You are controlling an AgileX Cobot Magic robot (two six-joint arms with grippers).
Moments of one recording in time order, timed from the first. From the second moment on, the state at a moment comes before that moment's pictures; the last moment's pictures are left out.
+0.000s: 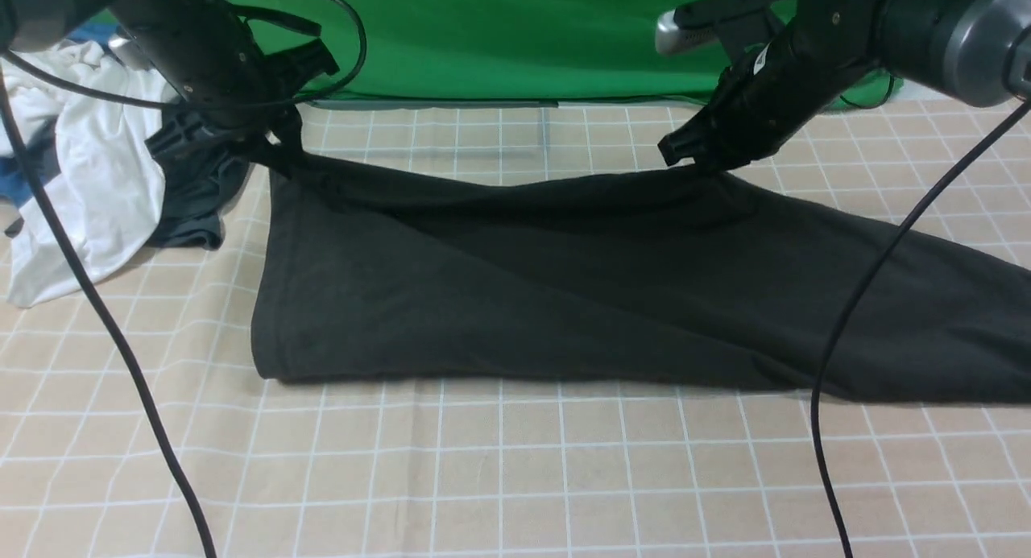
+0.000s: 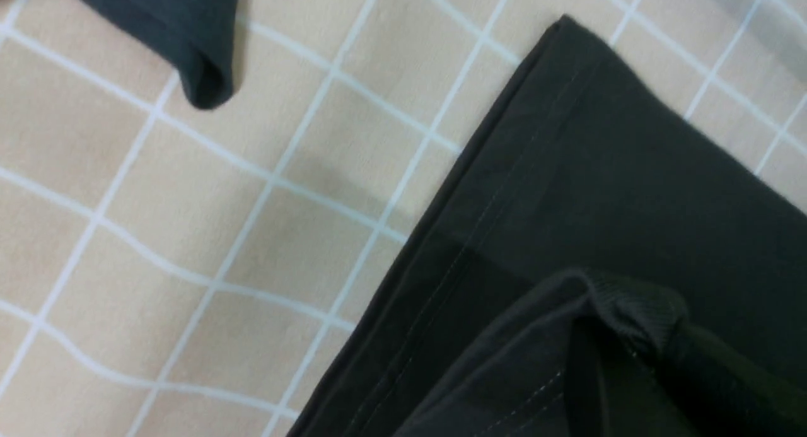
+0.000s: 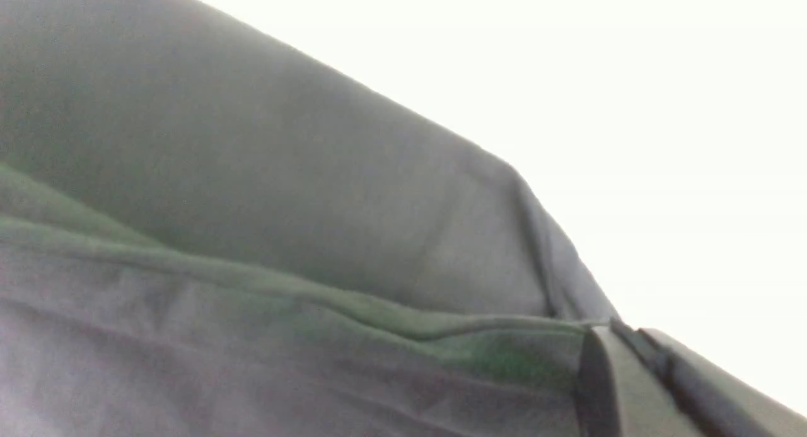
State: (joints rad) right arm 0.28 2.10 -1.75 0.06 0.71 -0.11; left arm -0.04 2.03 -1.82 -0.09 1.08 -0.58
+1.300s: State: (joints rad) right arm 0.28 2.23 -1.76 0.05 0.51 -0.11; left arm -0.25 2.19 -1.85 -0.06 1.09 -0.31
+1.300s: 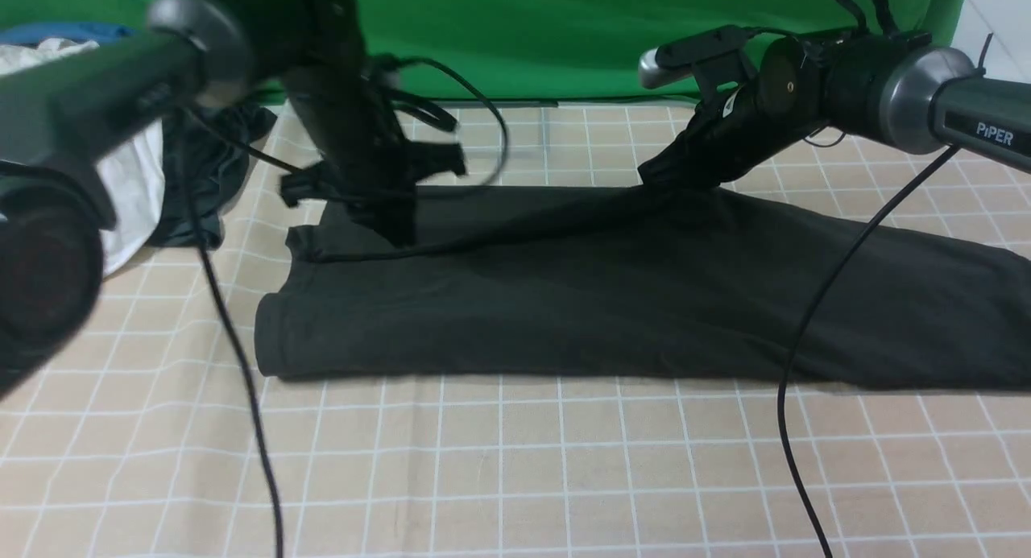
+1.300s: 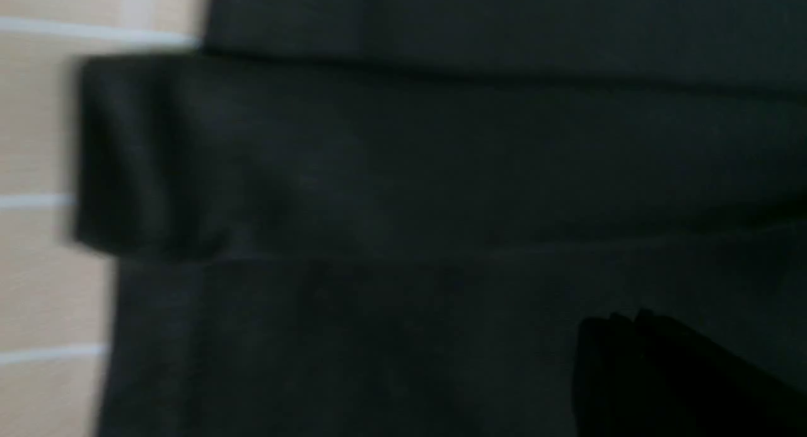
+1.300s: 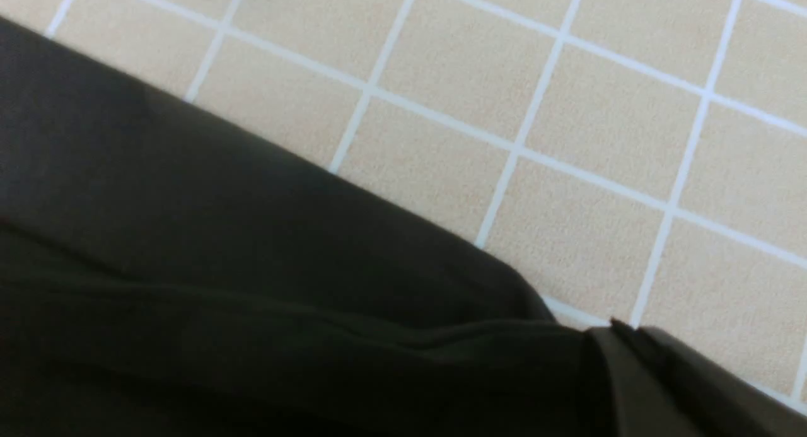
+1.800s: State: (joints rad) right arm 0.28 2.23 -1.76 0.05 0.50 -0.08; left arm -0.26 2.28 -1.85 0.06 0.80 -0.43
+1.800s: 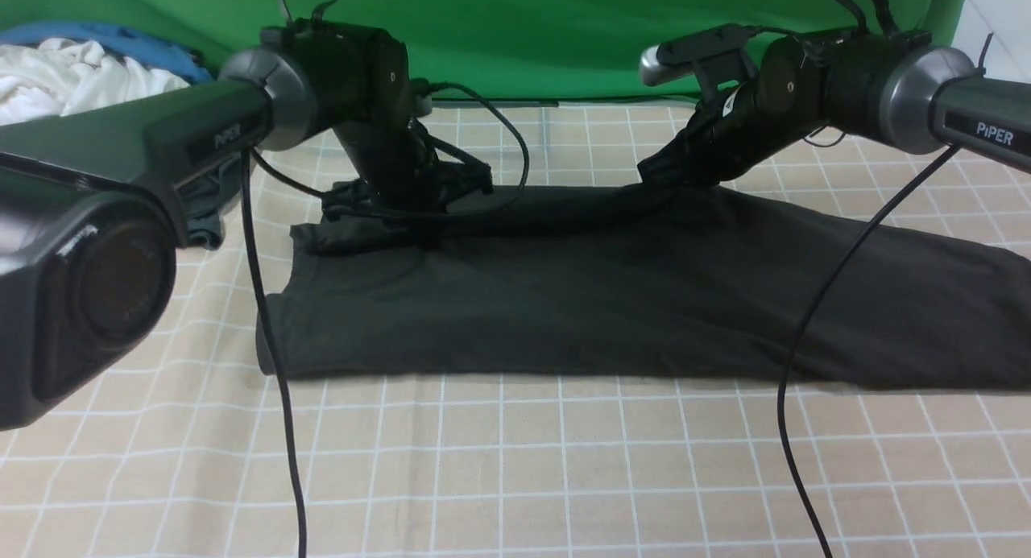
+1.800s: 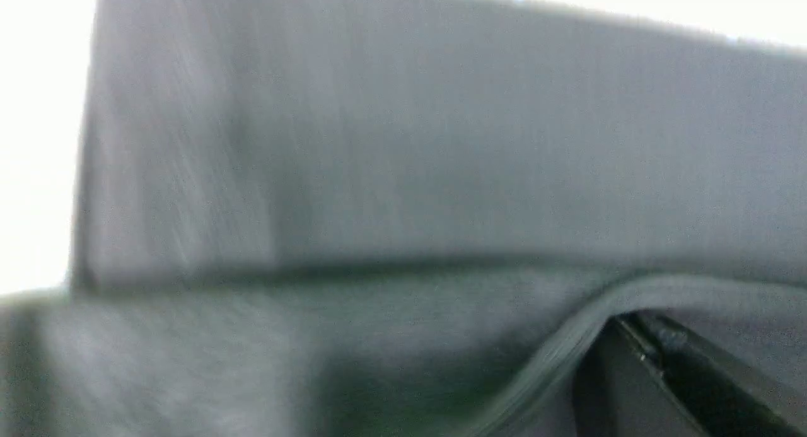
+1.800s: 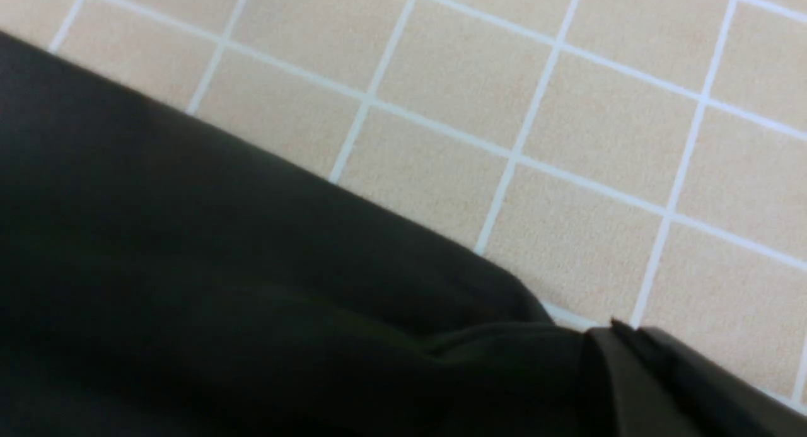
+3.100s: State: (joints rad) right arm 0.25 2.10 -1.80 -0.14 0.69 -0.05; left arm -0.22 2.04 -1.62 -0.12 1.02 -0.26
